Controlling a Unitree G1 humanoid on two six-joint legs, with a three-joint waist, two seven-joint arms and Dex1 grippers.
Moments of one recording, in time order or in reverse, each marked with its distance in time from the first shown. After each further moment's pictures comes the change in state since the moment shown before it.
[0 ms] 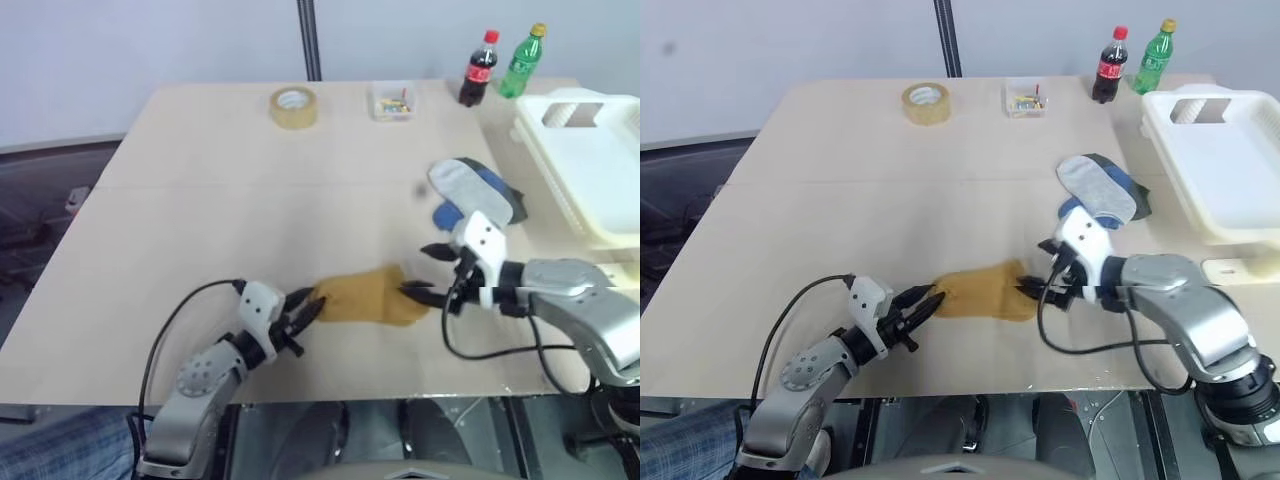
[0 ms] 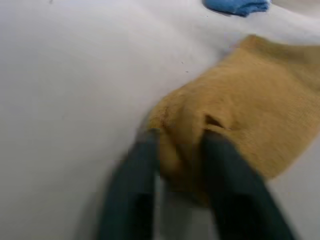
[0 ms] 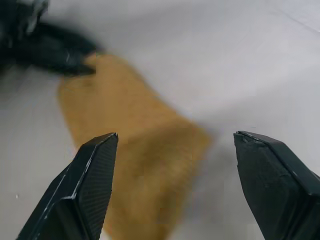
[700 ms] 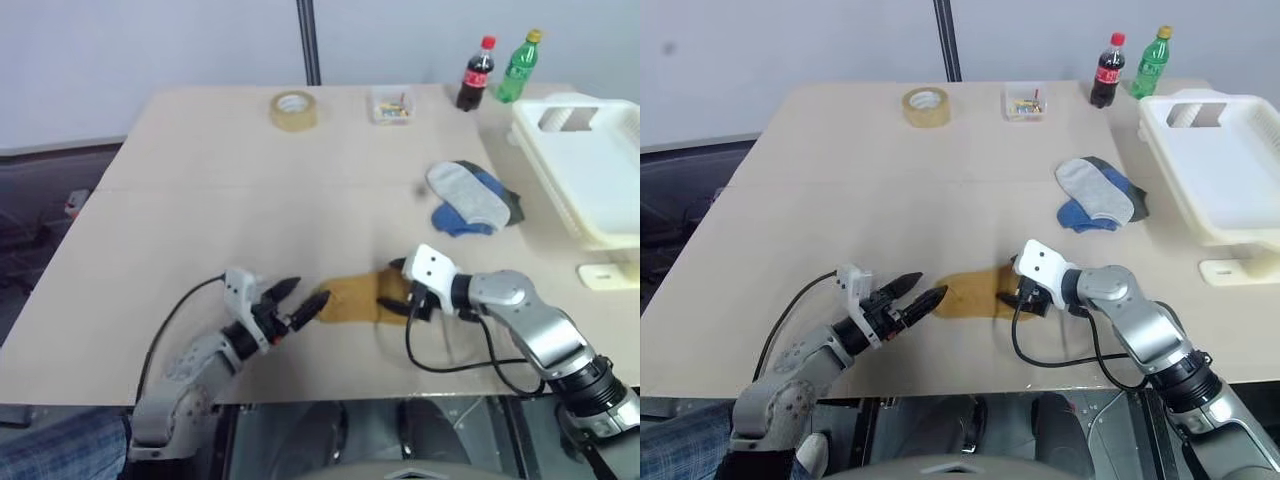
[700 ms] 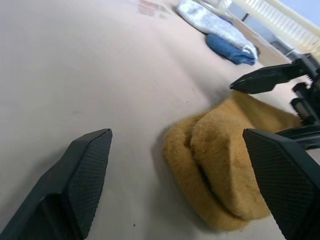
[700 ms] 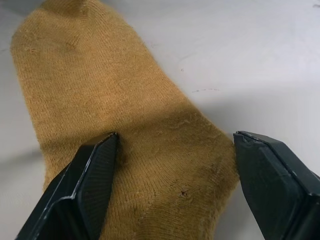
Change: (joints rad) left arm -0.089 -0.012 0.129 0.028 -0.344 0.327 -0.012; right arm -0.022 0.130 0.123 0.219 -0.230 -0.215 0.035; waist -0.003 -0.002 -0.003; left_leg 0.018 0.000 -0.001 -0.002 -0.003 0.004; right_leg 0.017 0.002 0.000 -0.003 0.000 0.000
